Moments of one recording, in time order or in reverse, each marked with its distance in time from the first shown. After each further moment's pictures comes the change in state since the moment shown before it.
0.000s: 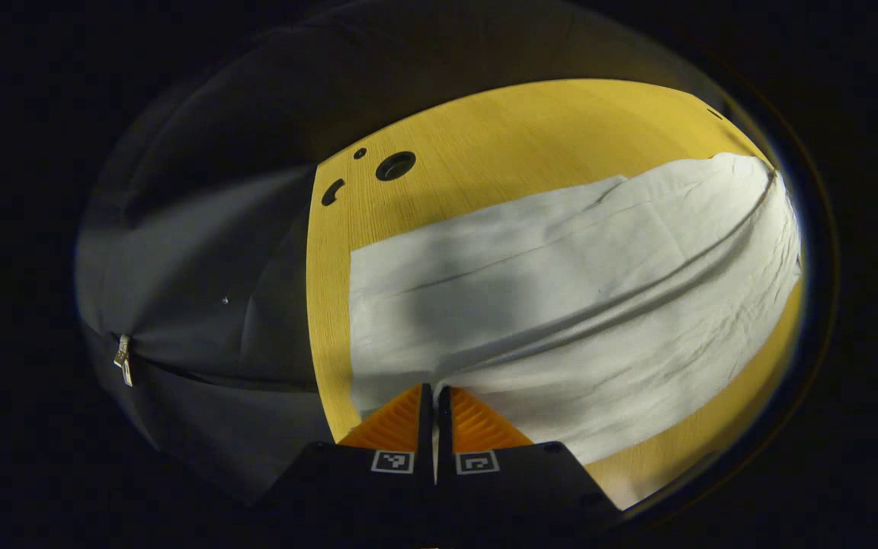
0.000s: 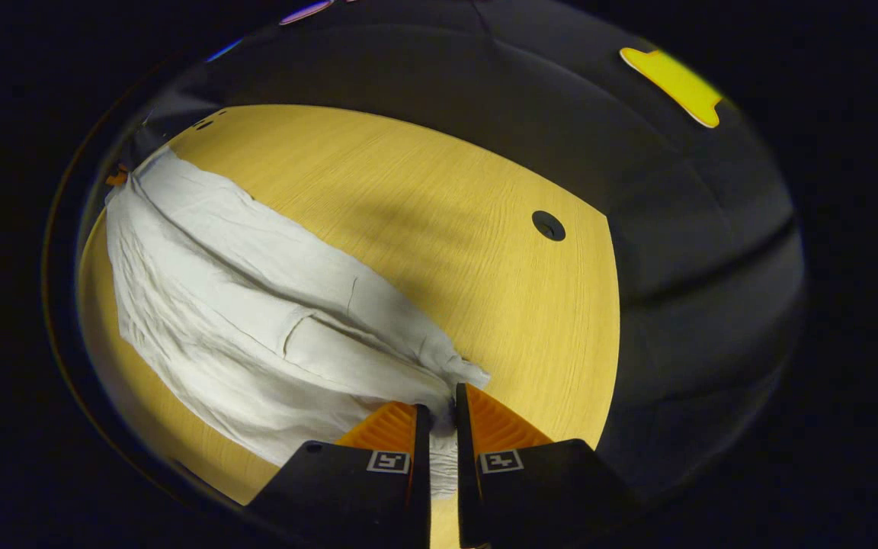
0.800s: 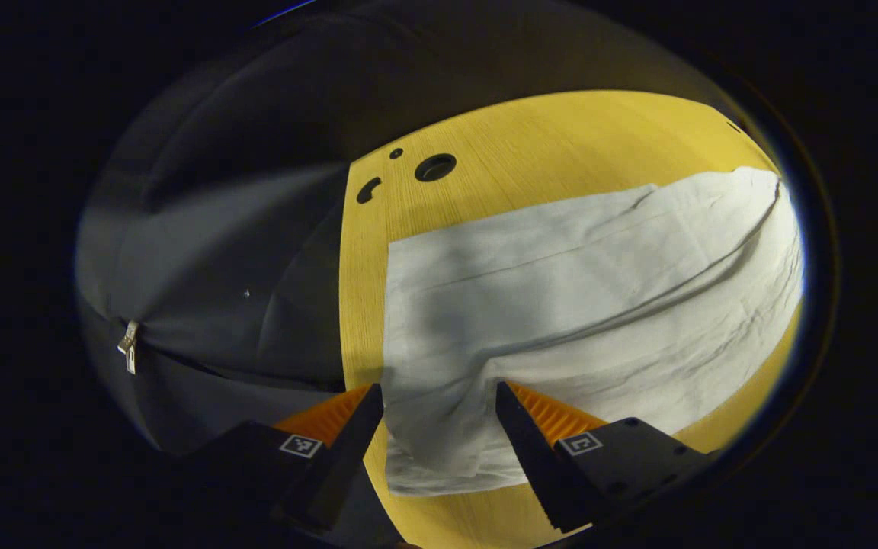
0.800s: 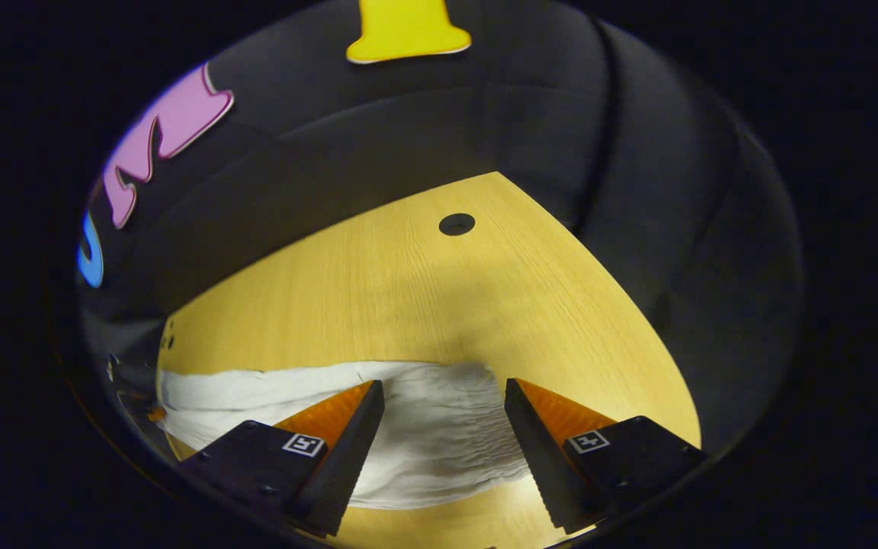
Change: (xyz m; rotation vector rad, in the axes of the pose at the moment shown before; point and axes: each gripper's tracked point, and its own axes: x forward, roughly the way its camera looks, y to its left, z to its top) left arm -0.014 0.029 0.006 -0.064 -0.094 0.058; right arm -0.055 -0.008 0.019 0.849 -0.188 0.021
